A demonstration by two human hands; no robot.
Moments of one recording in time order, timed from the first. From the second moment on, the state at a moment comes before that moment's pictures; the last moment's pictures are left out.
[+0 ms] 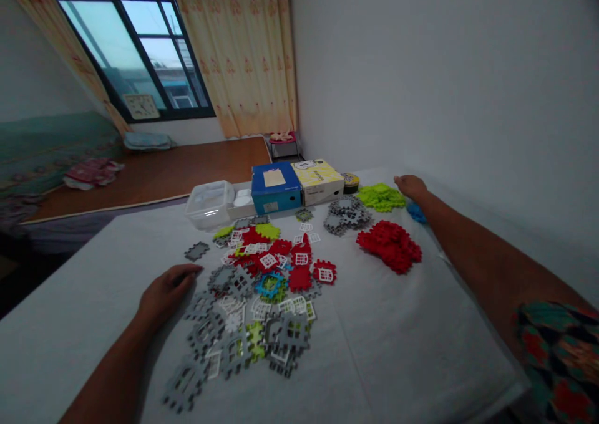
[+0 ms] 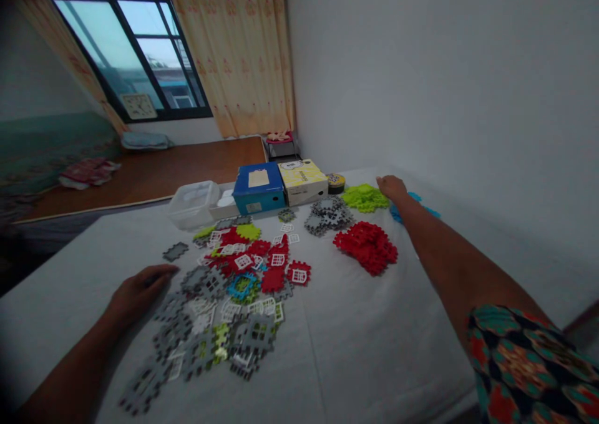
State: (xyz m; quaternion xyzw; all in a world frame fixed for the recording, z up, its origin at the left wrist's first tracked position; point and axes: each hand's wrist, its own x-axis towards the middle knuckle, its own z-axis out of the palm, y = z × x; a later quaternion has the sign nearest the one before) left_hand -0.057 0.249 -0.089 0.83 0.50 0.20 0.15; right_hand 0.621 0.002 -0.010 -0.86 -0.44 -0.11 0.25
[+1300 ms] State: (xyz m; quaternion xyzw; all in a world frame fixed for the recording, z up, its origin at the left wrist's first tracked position) left_hand -0.050 0.240 -0.079 0.84 0.50 0.17 0.14; right_hand 0.356 -0.027 -0.072 -0.61 -0.69 0.06 0.39
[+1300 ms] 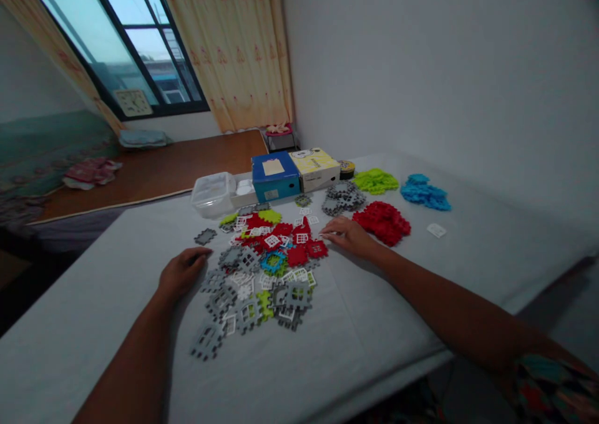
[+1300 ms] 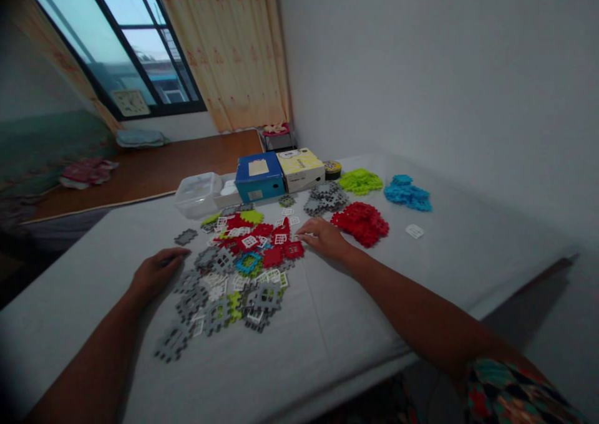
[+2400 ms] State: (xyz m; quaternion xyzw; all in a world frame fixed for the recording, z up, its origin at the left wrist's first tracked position) left_hand -0.042 0.231 -0.077 0.84 0.49 0.18 0.12; right_hand 0.296 -0.045 -0.014 -0.62 -0.75 0.05 0.22
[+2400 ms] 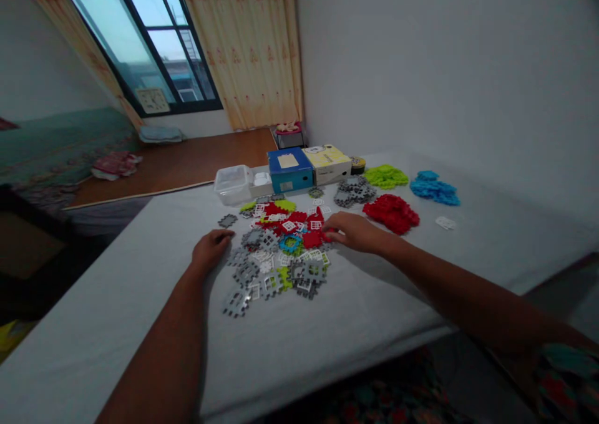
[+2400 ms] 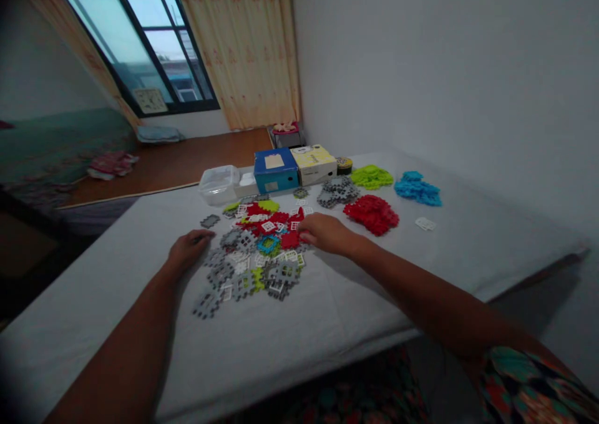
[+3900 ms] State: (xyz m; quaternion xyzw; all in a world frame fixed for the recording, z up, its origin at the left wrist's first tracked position) left_hand -0.044 0.229 -0.085 0.84 0.49 0.18 0.13; right_hand 0.244 -0.044 -0.065 -0.45 -0.86 0.13 0.18
